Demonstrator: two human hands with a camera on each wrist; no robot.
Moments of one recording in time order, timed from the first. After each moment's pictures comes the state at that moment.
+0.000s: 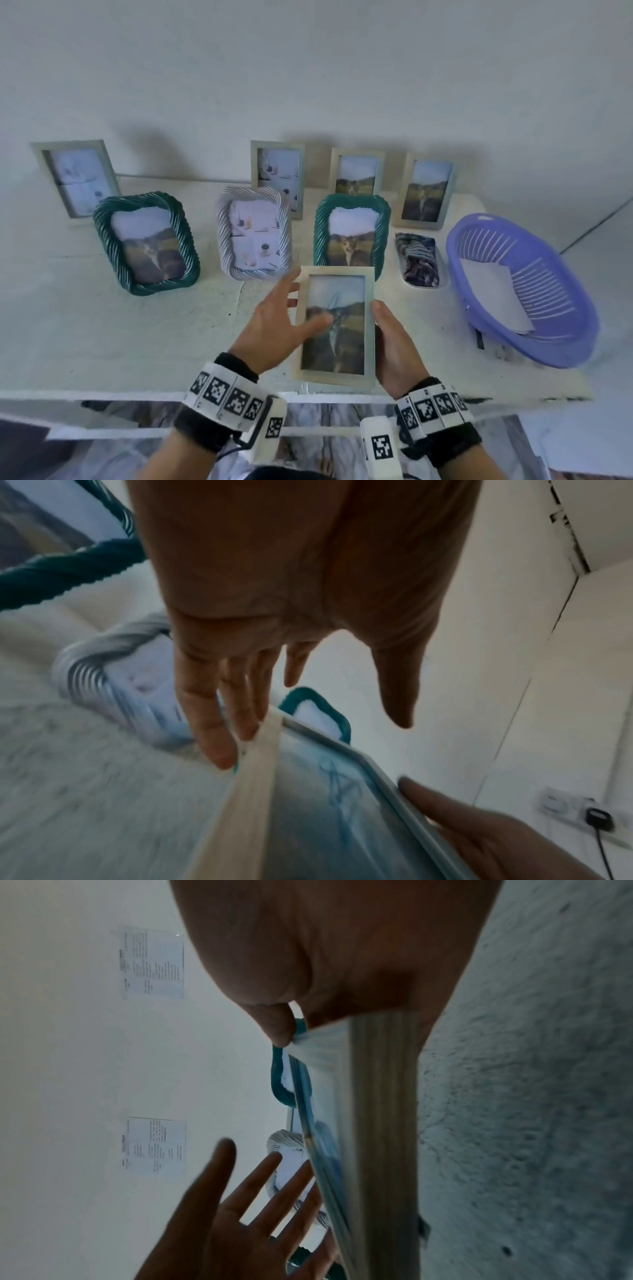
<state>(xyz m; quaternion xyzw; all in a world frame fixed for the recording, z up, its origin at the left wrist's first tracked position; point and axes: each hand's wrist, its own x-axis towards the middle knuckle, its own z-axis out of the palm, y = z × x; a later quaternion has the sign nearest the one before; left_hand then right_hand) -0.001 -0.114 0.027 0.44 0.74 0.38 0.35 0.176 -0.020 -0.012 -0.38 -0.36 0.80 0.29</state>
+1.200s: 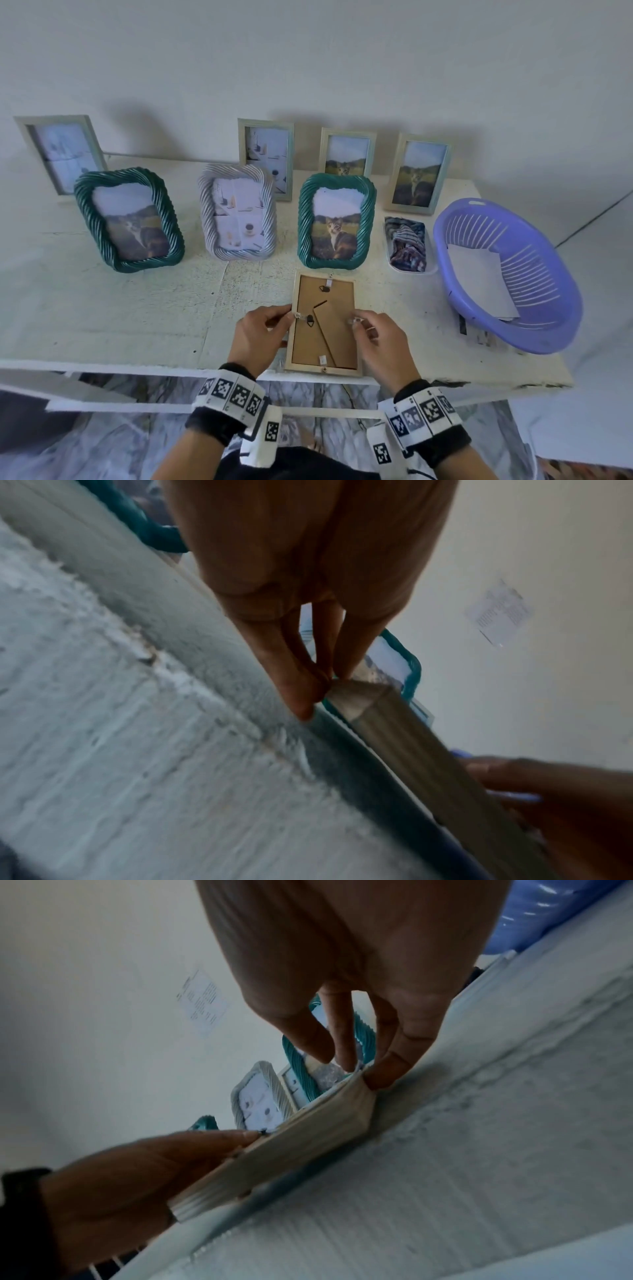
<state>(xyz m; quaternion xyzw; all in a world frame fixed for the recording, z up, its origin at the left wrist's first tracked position) 0.030 -0.120 -0.063 0.31 0.79 0.46 0.27 0.224 -0.012 -0.060 -0.45 -0.77 0.40 0.21</state>
